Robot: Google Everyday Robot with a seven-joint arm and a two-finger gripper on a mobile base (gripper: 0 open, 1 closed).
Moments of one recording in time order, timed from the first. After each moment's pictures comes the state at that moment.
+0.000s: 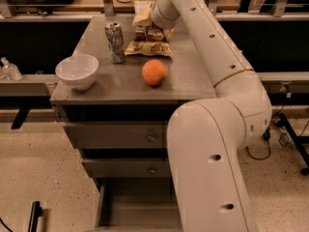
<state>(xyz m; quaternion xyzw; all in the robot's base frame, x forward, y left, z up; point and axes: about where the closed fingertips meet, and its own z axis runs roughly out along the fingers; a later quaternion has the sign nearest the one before) 0.888 -0.015 0.889 -0.92 0.06 -0.31 0.21</state>
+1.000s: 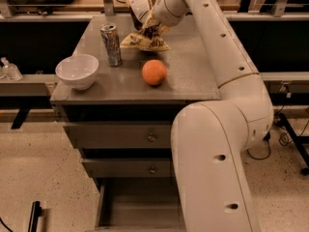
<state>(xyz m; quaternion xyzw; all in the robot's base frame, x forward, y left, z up) 0.870 -0.018 0.905 -0.92 0.06 -0.29 0.27</state>
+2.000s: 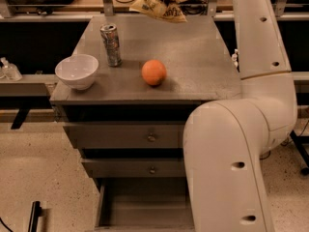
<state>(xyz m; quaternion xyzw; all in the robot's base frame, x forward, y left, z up) 0.836 -0.068 1.032 -0.87 0.11 -0.34 0.35</state>
